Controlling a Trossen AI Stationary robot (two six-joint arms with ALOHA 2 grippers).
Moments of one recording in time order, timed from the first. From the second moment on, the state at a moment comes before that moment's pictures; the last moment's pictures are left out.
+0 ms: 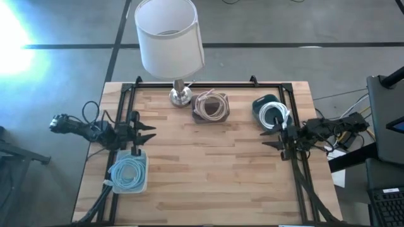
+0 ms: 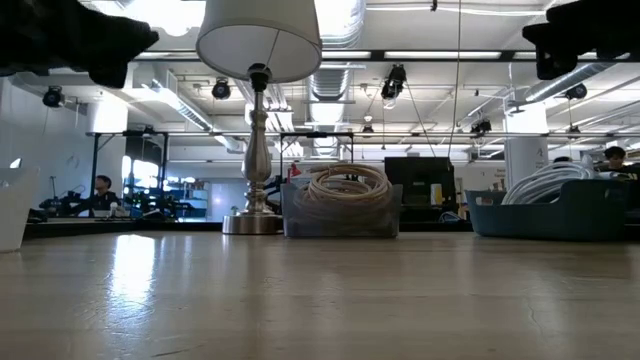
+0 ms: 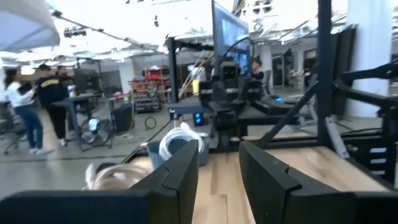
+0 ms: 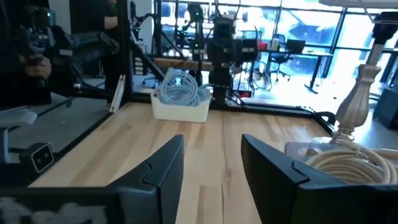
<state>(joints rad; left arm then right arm) -0.28 0.18 0.10 0.24 -0.35 0.17 0.29 0.16 0.25 -0.12 0.18 -0.02</state>
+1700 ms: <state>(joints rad) 0.01 0.18 0.01 0.18 -0.19 0.00 0.29 0.01 0.02 0.01 0.18 -0.03</state>
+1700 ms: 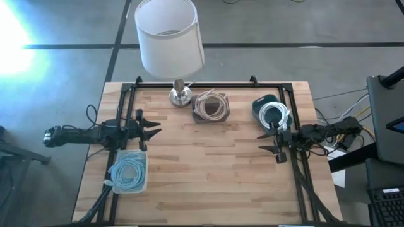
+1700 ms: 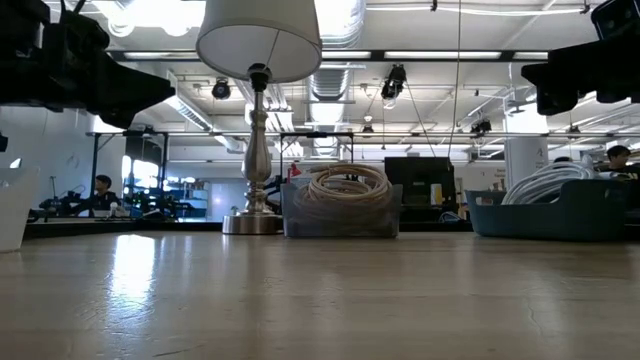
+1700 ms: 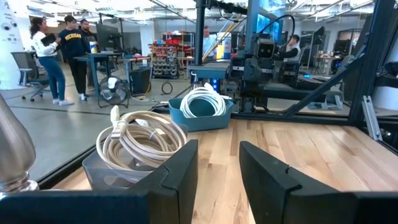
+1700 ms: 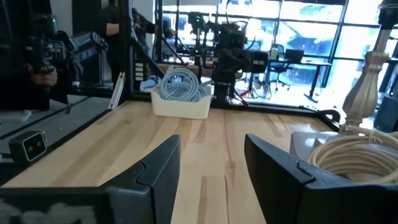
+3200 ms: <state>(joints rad) 0.01 0.18 0.01 0.10 -0.19 0.00 0.29 0.02 0.01 0.04 0.19 -0.09</state>
